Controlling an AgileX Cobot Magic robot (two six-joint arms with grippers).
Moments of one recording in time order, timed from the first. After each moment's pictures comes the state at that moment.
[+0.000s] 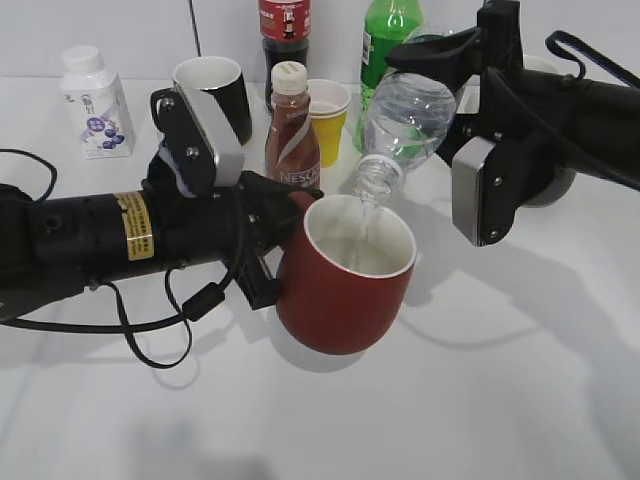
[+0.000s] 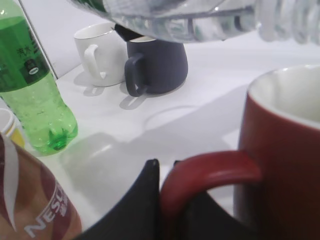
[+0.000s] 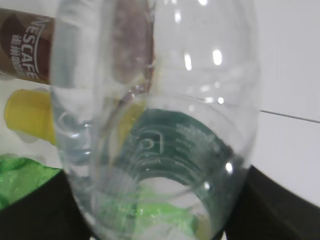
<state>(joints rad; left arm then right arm) -0.57 1.75 -0.67 0.69 -0.84 -0.17 0.30 1.62 -0.73 -0.83 -0.89 -1.15</state>
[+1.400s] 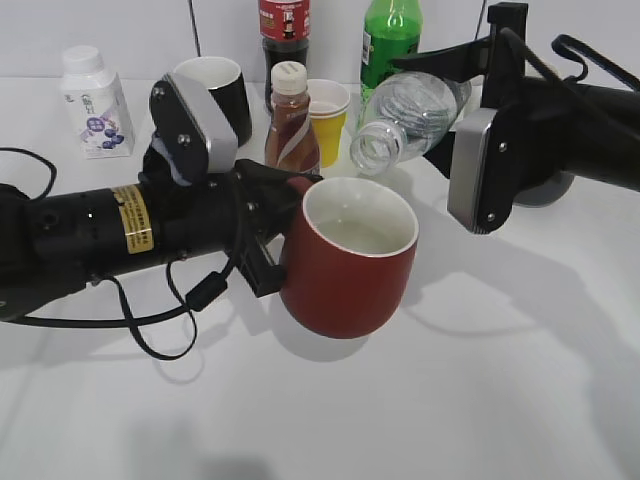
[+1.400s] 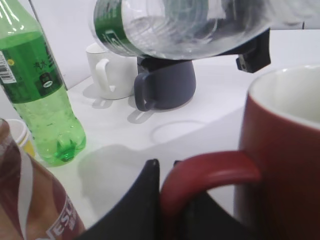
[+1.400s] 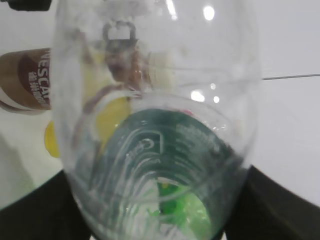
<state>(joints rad) -0.57 1.75 -0.67 0.64 -0.88 -0.17 0.30 1.62 -0.74 -0.85 -0.85 -0.83</state>
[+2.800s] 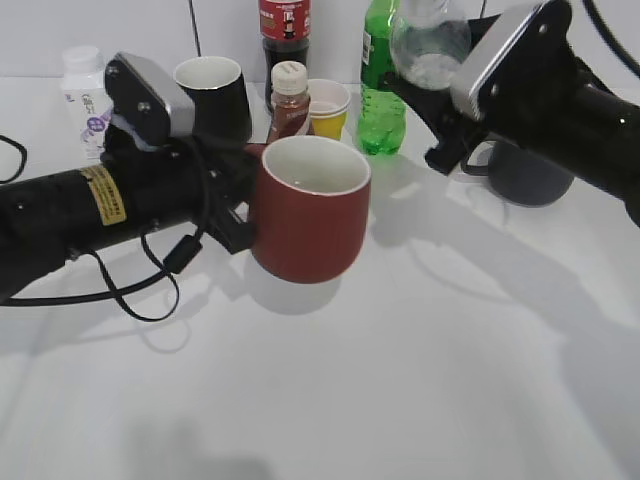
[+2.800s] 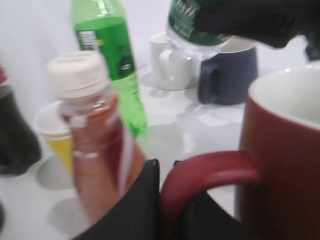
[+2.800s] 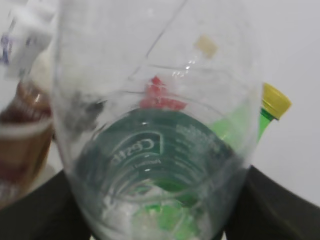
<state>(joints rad) -0.48 1.75 -0.67 0.55 -0.88 -0.17 0.30 1.75 -0.76 -0.51 -1.03 -0.32</state>
